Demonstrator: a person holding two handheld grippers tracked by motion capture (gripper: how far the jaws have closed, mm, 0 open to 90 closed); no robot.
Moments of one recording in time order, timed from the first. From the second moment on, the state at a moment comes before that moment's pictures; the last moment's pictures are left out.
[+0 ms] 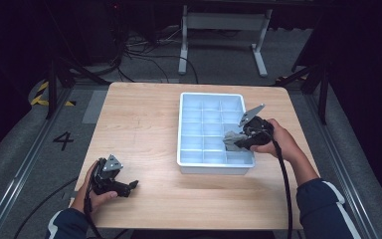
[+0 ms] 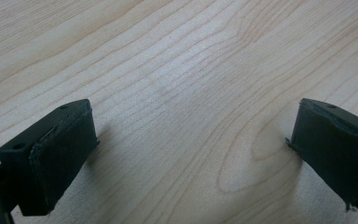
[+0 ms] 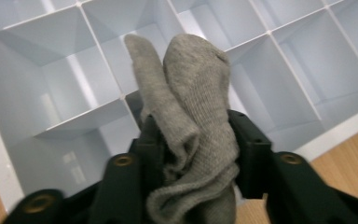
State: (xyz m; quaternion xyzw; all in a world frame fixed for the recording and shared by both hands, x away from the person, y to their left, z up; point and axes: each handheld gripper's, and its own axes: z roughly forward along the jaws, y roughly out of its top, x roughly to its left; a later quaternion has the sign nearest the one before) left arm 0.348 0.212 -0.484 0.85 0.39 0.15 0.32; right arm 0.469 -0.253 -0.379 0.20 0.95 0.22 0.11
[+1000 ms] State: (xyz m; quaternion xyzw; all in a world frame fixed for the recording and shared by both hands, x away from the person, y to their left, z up) left arm 0.348 0.212 -0.484 0.85 0.39 0.15 0.32; right arm 0.496 -0.222 -0.415 0.23 0.97 0.09 0.09
